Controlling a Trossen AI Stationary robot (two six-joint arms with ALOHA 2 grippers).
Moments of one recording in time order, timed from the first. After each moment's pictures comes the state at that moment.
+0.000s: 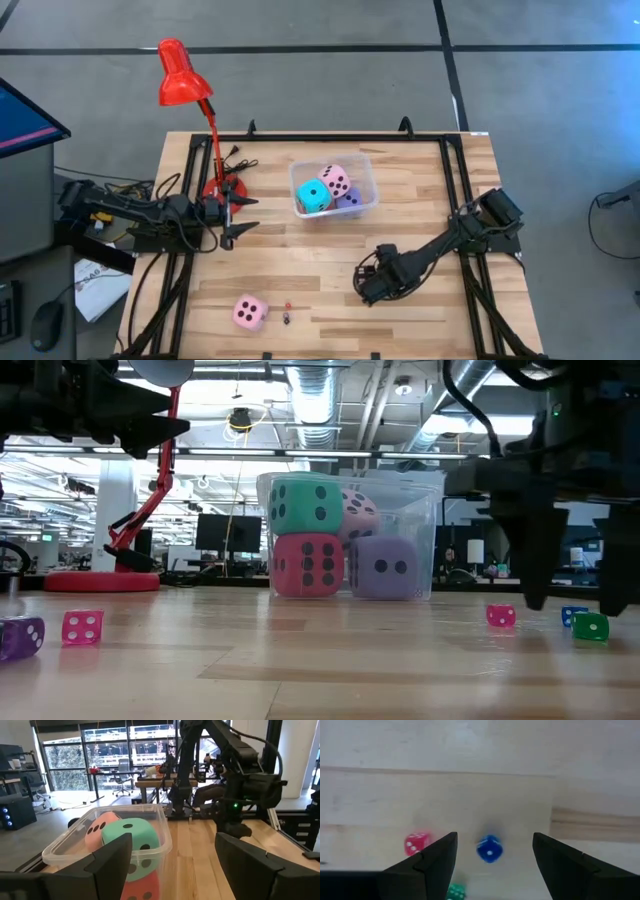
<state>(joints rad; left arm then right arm) -0.17 0.41 0.07 0.42 -0.30 0.06 0.53 1.87 1.15 -0.85 0.18 2.06</state>
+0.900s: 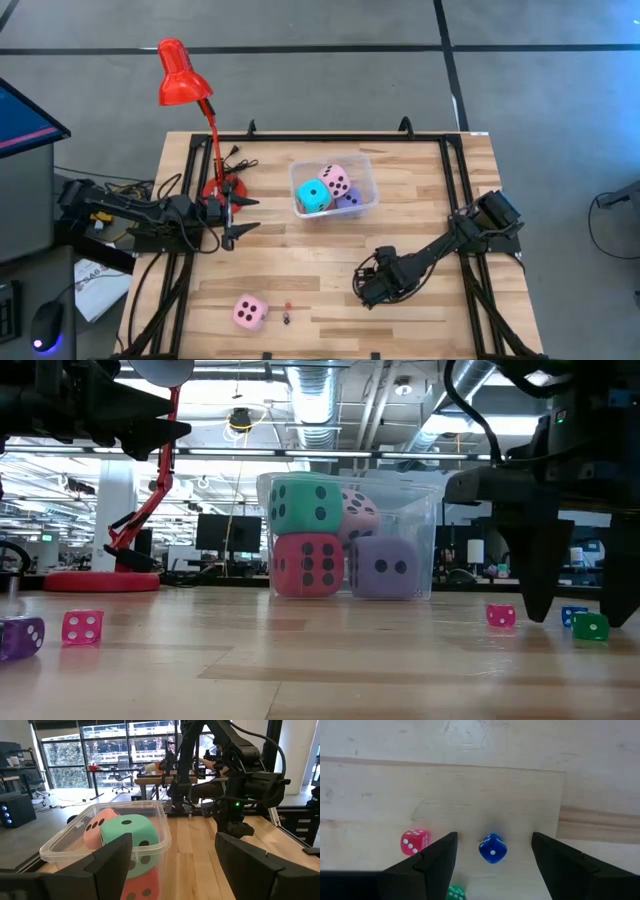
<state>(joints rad) -0.17 0.43 0.07 0.43 -0.29 0.06 0.54 1.90 1.15 -0.83 0.18 2.05</state>
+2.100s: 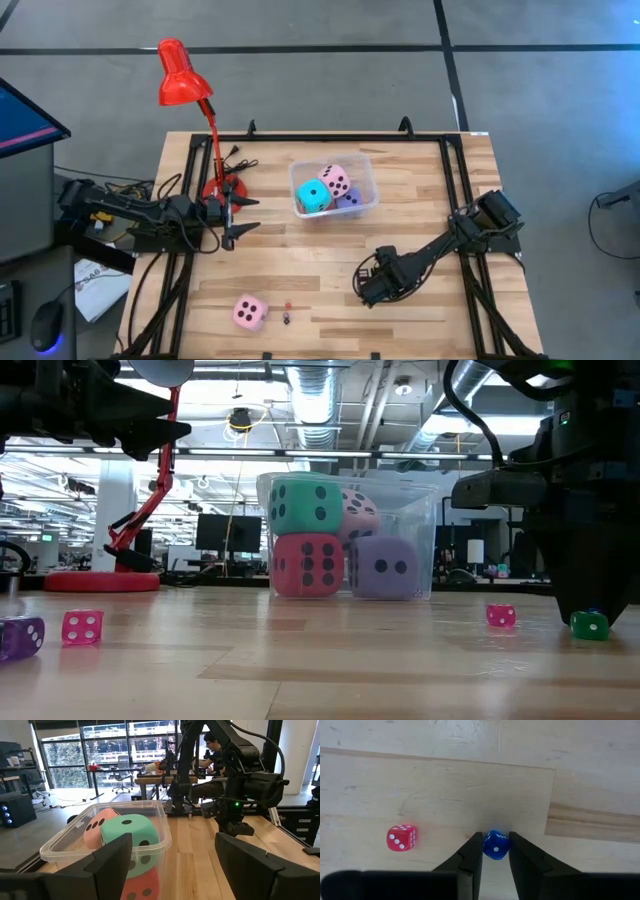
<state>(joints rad) -0.17 0.43 0.07 0.43 -0.30 0.06 0.54 1.89 1.15 -0.85 0.15 2.02</state>
